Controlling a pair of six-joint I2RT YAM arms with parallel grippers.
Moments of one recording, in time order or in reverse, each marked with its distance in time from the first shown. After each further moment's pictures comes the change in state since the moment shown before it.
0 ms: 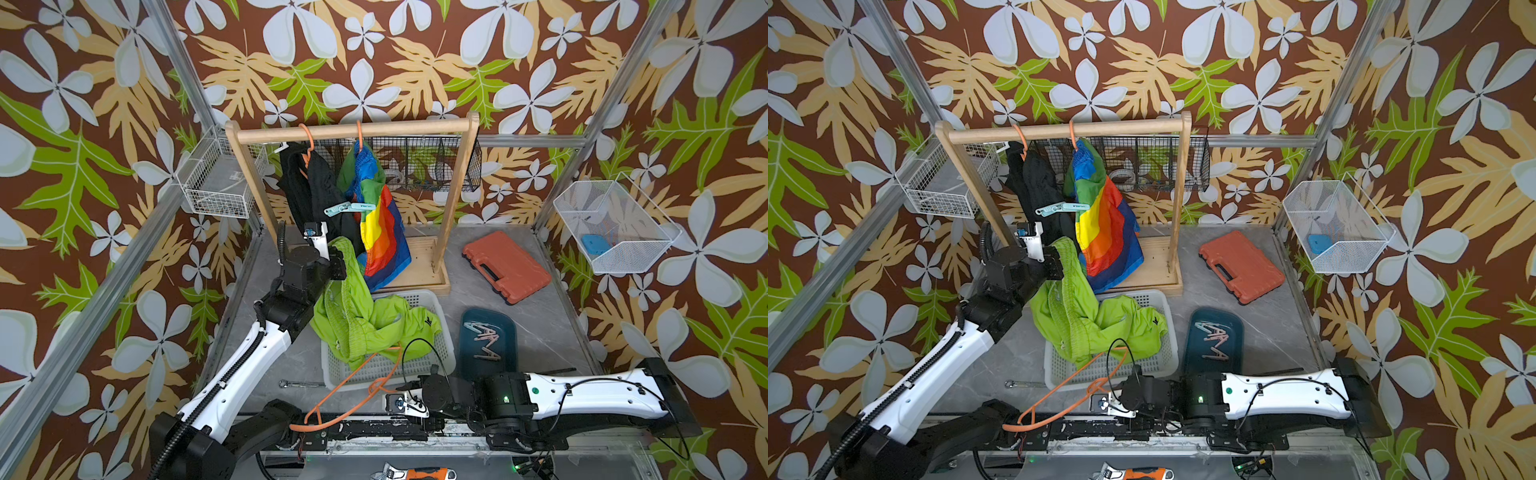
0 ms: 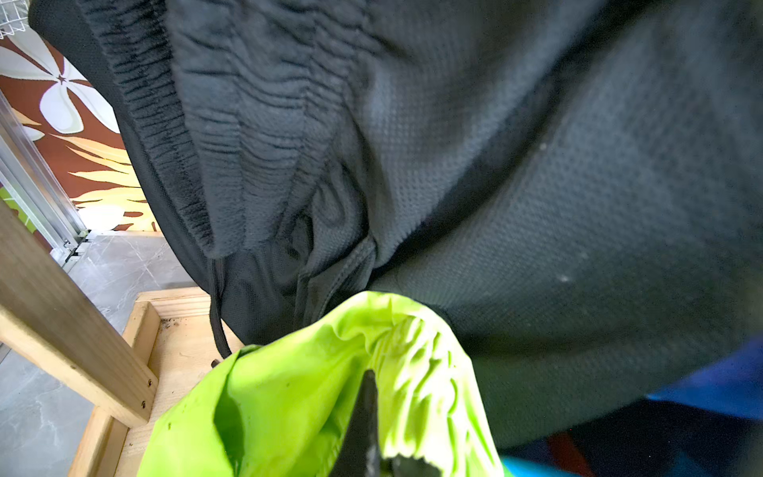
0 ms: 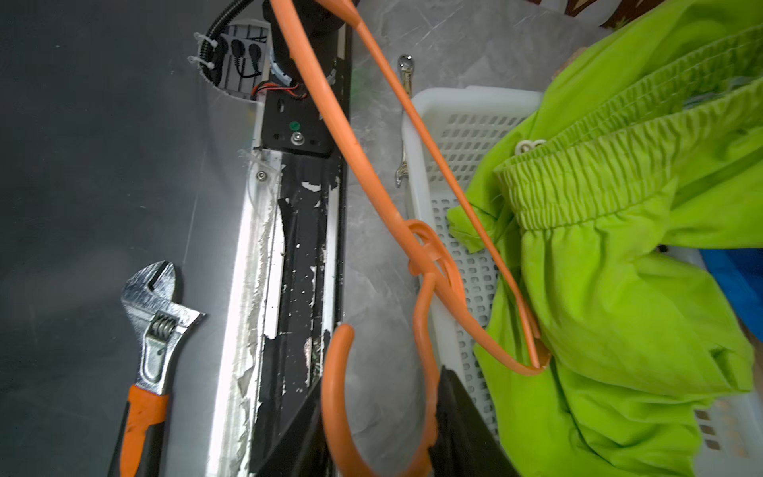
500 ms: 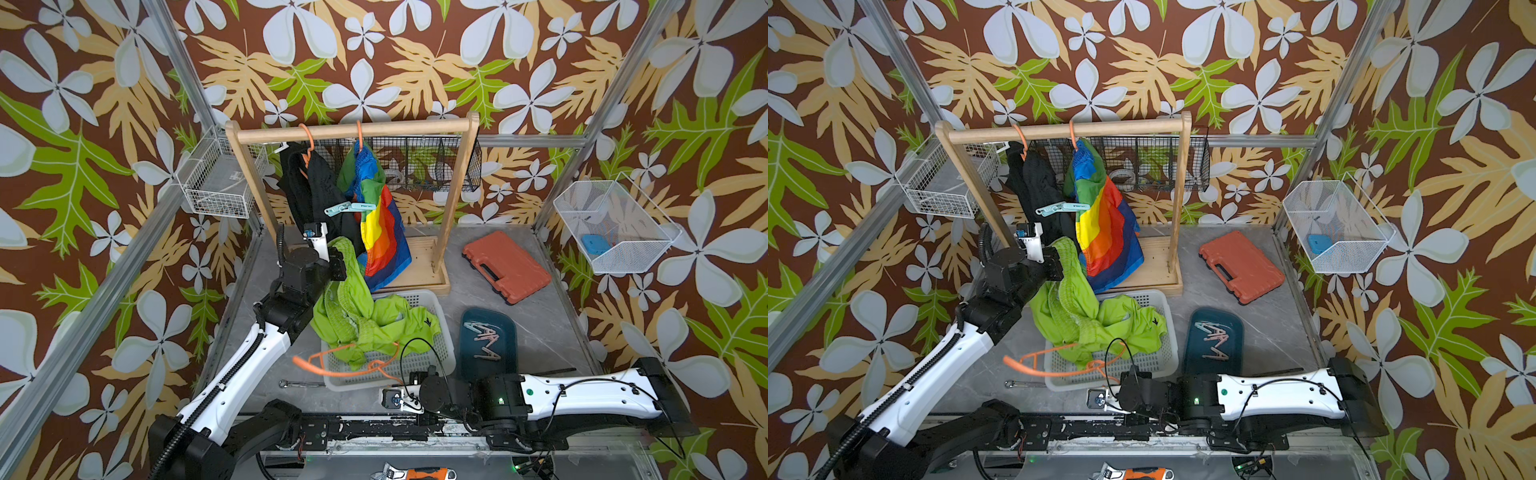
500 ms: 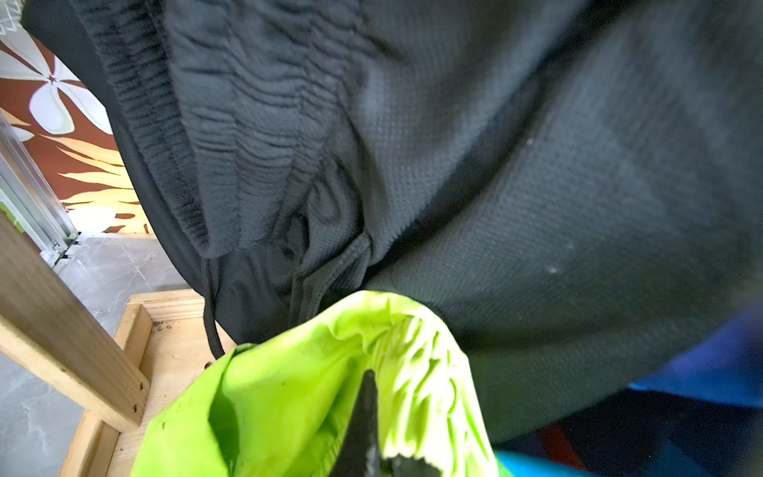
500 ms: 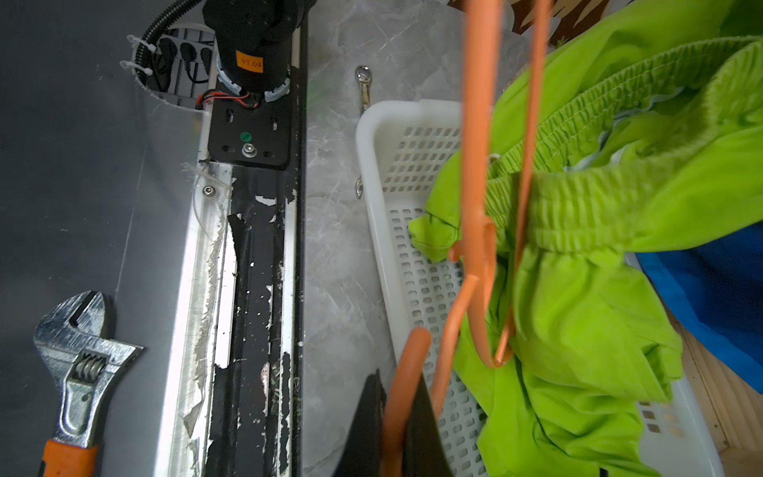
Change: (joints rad) left arm 0.000 -0.015 -0.012 0.014 0.014 -0.003; right arm -0.003 0.023 -0.007 0.068 0.090 -0.008
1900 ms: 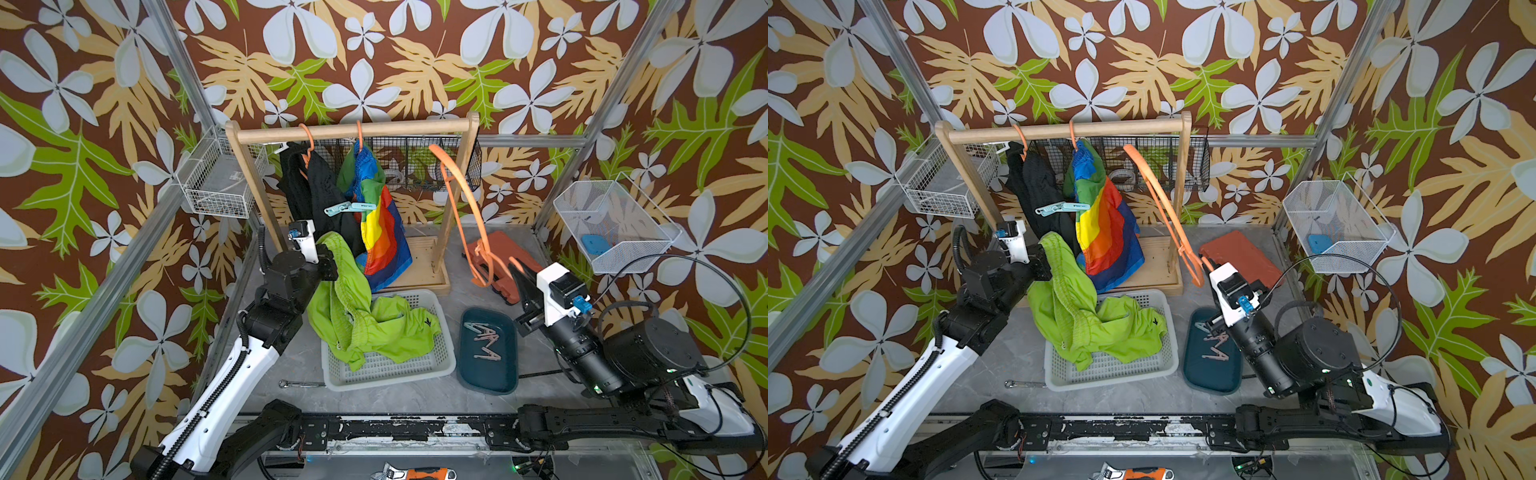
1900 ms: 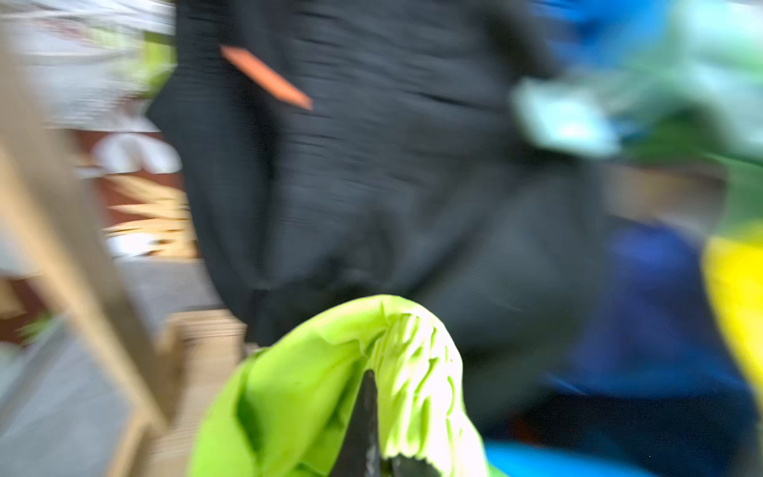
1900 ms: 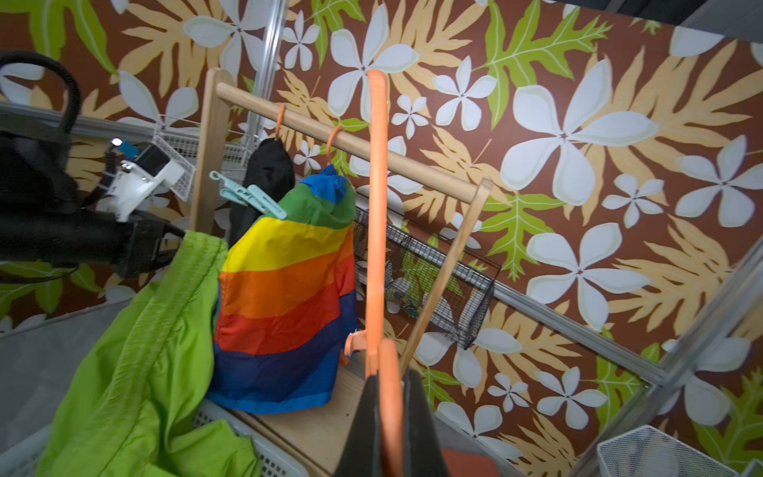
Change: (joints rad) left arm -0.063 -0.107 0.048 -0.075 -0.024 0.000; right arm -0.129 -0.364 0.487 0.127 0.670 -0.318
